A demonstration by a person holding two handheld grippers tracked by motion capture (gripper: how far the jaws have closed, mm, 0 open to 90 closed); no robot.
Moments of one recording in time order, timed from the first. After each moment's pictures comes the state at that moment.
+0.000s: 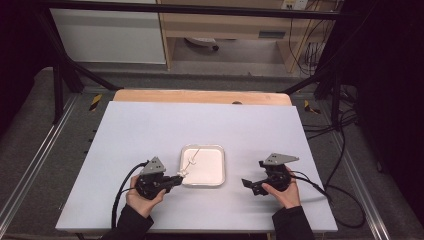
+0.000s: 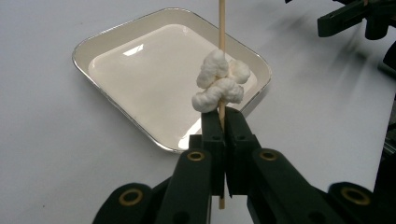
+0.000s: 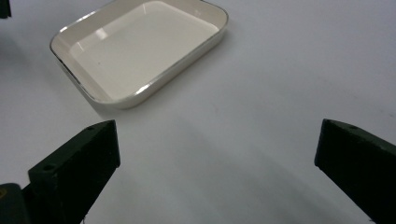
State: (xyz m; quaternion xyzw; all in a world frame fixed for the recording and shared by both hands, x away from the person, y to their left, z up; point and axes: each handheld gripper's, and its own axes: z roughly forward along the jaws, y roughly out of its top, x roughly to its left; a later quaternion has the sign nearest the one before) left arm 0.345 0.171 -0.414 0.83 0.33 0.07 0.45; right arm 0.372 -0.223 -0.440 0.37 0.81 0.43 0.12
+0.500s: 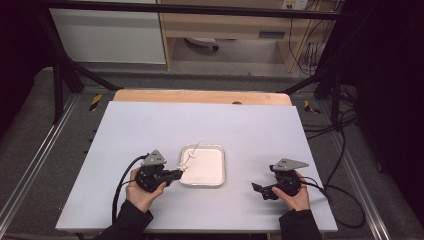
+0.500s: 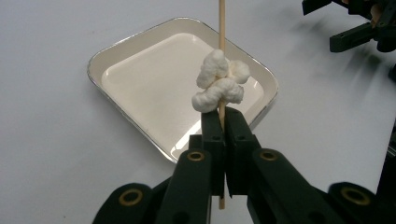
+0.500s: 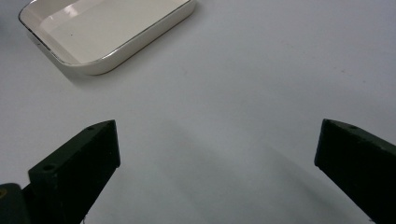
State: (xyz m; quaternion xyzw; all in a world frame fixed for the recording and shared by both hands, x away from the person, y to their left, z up) left arm 0.360 0.168 -0.397 0.83 0.34 0.07 0.44; right arm 0.362 -0.248 -0.449 0.38 0.81 0.42 0.14
